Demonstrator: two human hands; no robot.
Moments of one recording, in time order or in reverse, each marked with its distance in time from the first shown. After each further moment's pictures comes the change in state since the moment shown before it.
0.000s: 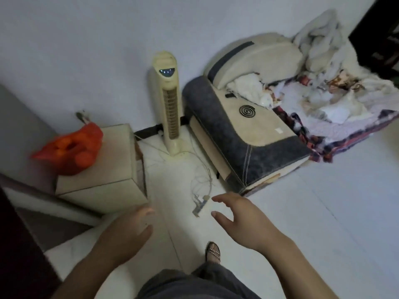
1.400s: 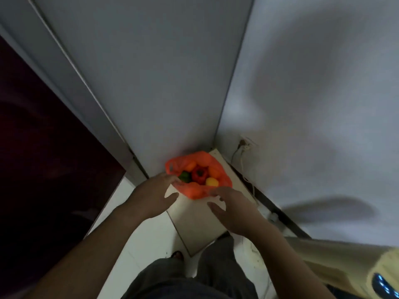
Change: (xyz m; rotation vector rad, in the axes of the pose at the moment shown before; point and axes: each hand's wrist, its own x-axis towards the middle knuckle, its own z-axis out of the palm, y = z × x) left_hand 0.195 -0.250 -0.241 -0.386 0.635 -0.775; right_hand 0.563 -0.320 0.083 -0.344 -0.722 -0.923
